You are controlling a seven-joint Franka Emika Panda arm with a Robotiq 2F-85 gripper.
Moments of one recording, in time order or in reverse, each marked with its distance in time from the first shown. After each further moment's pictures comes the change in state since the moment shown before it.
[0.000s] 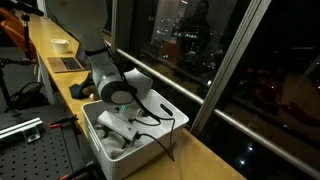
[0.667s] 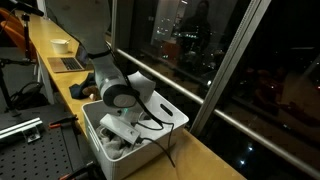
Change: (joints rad) arm -0.026 0.021 0.000 0.021 -0.001 0.000 -0.002
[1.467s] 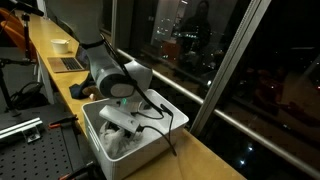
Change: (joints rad) arm 0.013 -0.098 0.022 -0.055 -0.019 0.044 0.011
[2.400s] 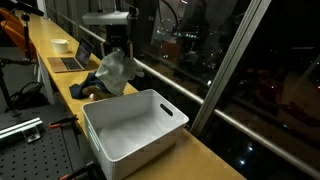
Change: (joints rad) arm 0.246 -0.585 0.085 0.007 -0.186 -0.315 0.224
